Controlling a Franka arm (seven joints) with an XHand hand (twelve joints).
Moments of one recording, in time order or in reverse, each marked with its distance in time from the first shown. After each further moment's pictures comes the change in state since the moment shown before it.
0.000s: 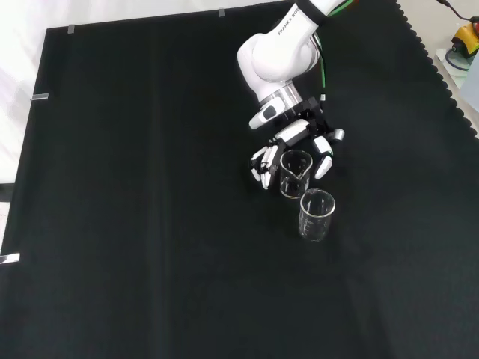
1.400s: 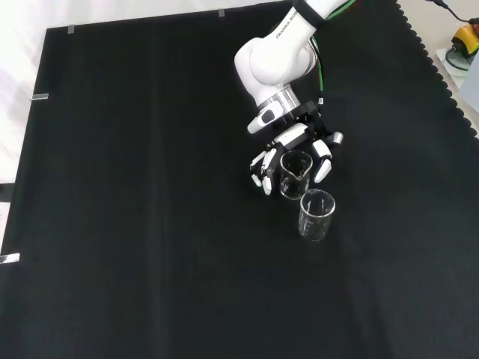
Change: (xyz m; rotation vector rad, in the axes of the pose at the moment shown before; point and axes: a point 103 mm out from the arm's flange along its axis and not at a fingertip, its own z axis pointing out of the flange) arm 0.003 0.009 0.007 0.009 0.017 -0.015
